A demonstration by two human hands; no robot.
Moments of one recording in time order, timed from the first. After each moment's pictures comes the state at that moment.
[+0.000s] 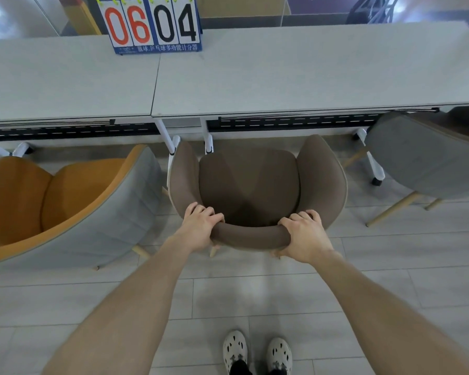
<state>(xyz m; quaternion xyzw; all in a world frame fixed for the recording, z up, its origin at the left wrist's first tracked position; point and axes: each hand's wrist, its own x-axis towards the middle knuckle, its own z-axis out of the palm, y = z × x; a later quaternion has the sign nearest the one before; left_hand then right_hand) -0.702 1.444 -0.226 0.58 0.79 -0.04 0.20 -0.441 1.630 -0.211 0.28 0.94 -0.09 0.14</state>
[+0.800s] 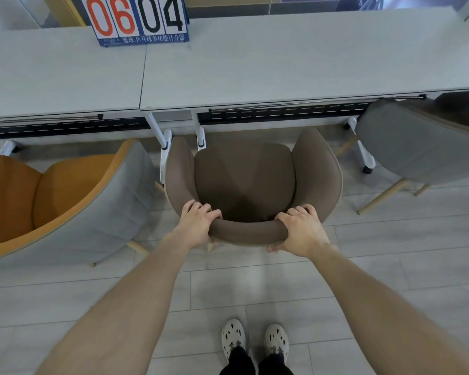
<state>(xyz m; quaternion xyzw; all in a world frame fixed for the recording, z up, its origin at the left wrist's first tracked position) -0.683 1.443 -0.222 0.57 0.79 -0.05 0.23 -0.418 1.625 -0.214 0.29 0.94 -0.09 0.13</state>
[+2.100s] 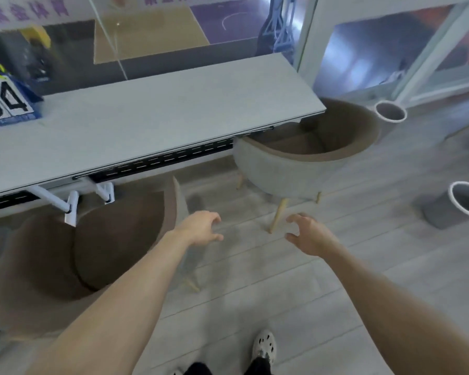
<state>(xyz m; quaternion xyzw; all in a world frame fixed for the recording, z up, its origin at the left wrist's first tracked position) -0.355 1.820 -0.125 0.61 0.73 -0.05 0.30 -0.034 1.928 -0.125 0.51 0.82 -0.26 0.10</state>
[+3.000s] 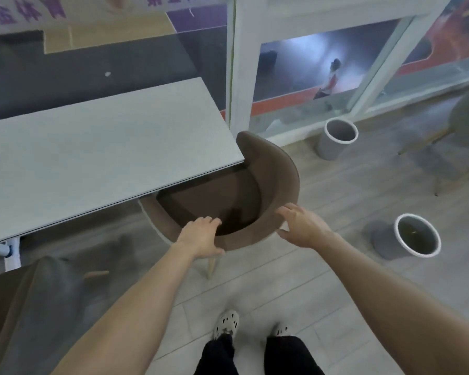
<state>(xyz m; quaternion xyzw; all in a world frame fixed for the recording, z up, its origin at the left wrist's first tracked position) -0.145 2.244 -0.160 0.67 0.69 -0.10 0.24 0.141 2.357 -0.099 0.47 0.85 -0.18 0.17</state>
